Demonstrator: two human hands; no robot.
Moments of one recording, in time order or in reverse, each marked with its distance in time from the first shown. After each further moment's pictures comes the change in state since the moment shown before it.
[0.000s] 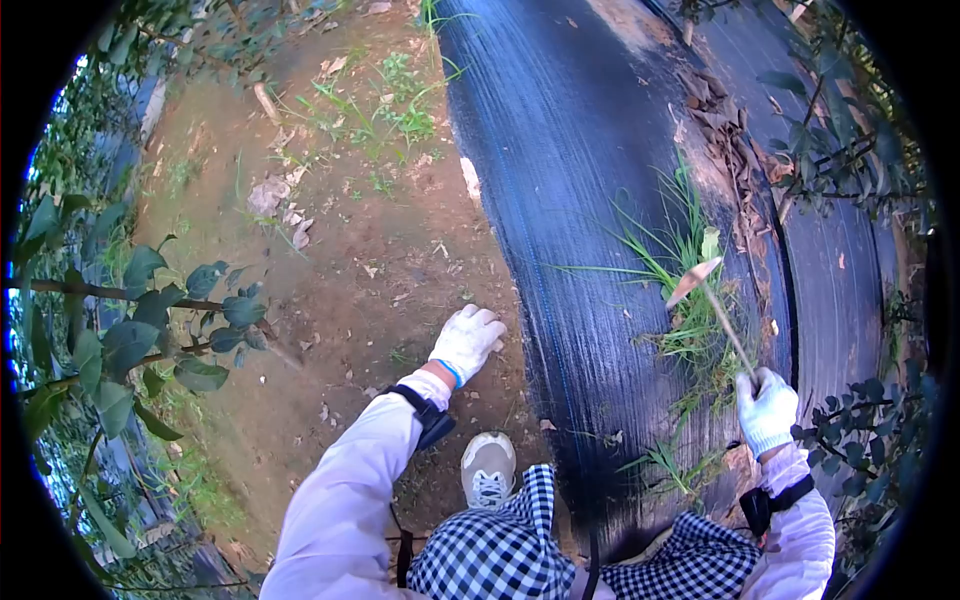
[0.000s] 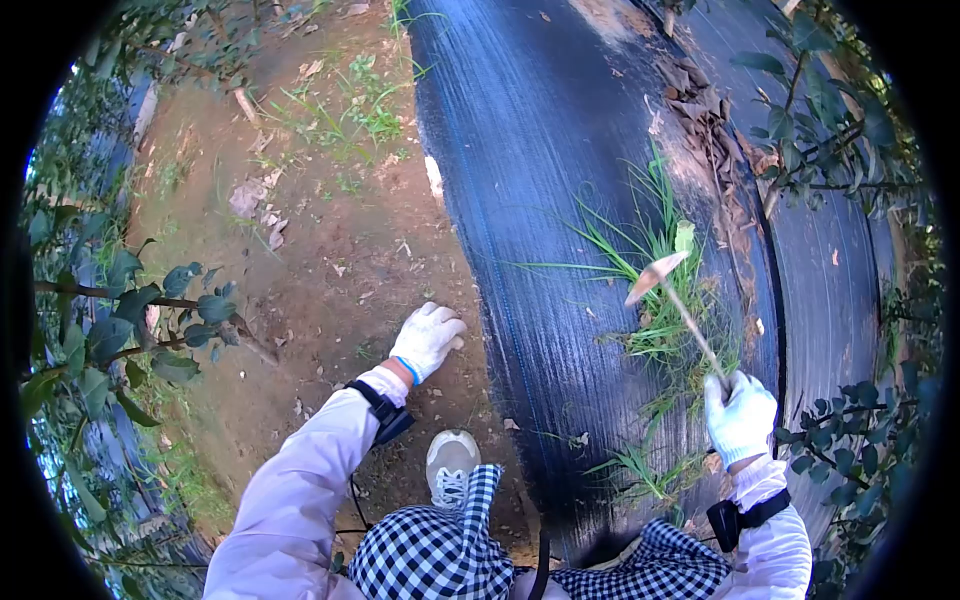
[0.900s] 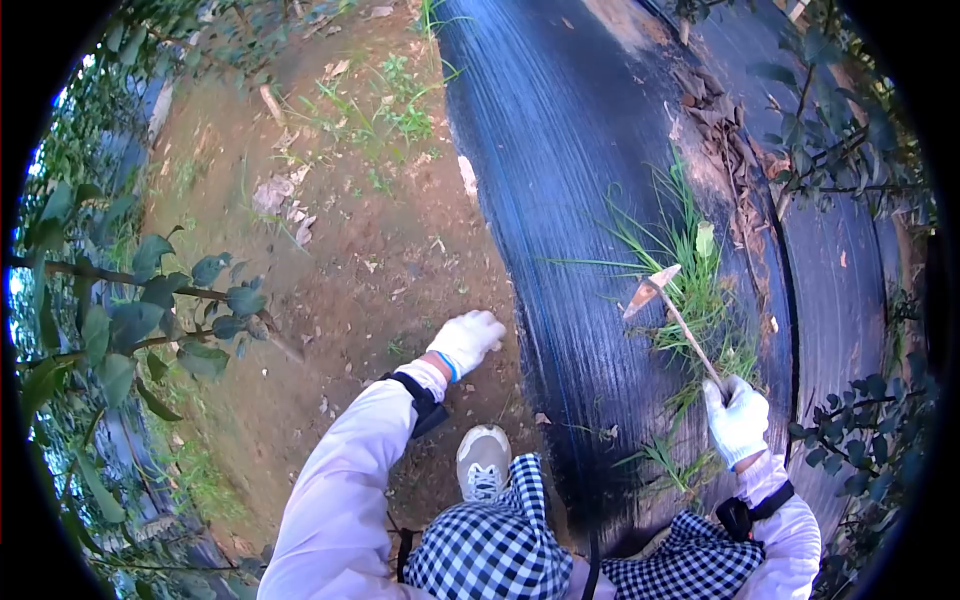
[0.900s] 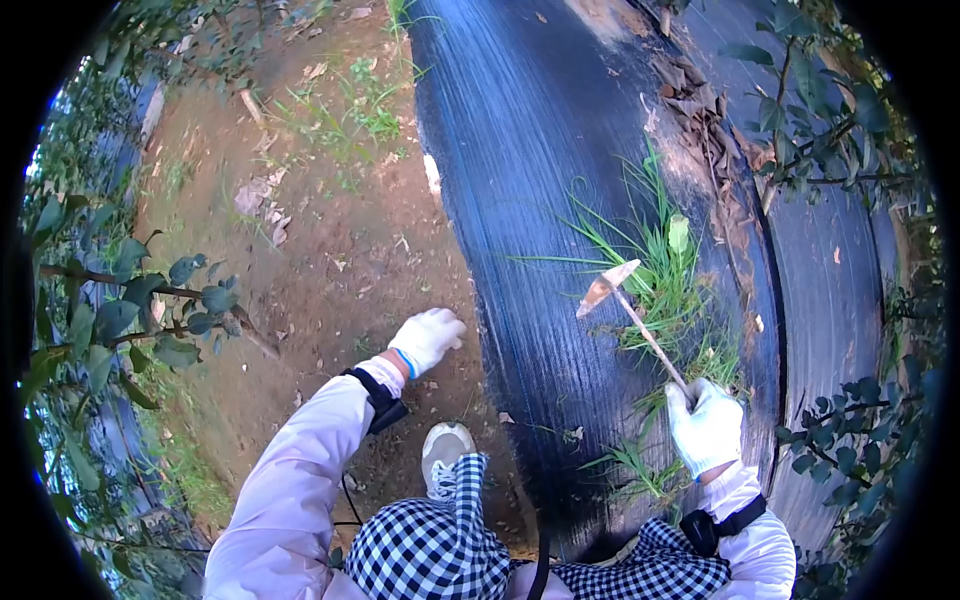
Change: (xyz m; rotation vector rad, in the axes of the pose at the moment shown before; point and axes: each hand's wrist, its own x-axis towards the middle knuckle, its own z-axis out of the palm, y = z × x) left_hand -0.004 -0.002 0.023 0.006 -0.001 -0.064; right_hand -0.023 -0.030 0.002 0.237 -0.151 0.082
